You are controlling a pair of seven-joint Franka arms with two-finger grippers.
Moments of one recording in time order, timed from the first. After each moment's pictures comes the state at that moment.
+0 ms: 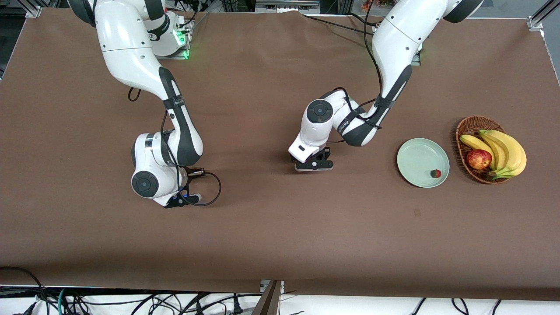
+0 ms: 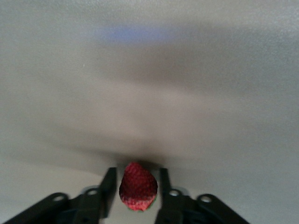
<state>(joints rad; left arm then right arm) -0.39 0.74 -0.30 -1.72 0.36 2.48 -0.97 0.49 0.85 -0.28 -1.42 0.33 1.92 -0.08</state>
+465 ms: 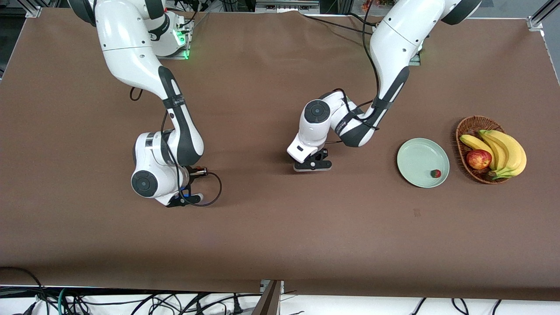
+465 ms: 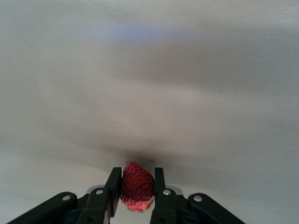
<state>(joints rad) -0.39 0.75 -0.30 -1.70 0.39 2.48 -0.98 0.50 0.84 -0.27 -1.42 0.43 1.92 -0.06</state>
